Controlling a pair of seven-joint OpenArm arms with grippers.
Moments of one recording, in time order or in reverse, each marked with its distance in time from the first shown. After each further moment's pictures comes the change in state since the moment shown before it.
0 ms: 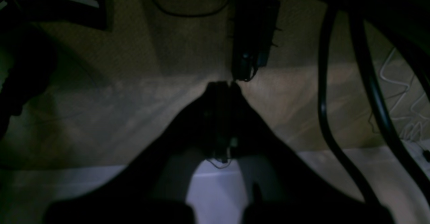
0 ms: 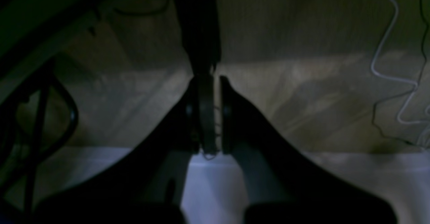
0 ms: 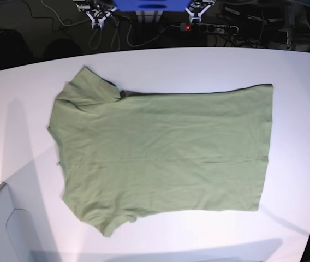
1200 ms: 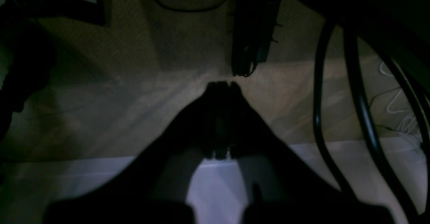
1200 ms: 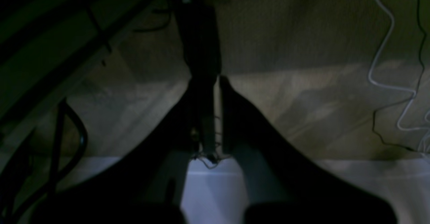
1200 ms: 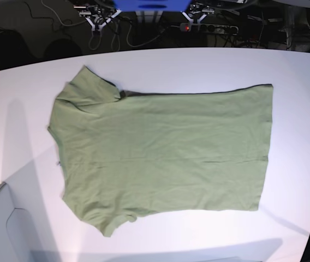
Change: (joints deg) left arm -9.4 0.0 0.0 -12.7 0.2 0.0 -0.4; right arm 6.8 -0.3 0.2 -10.1 0.4 0.0 6.3
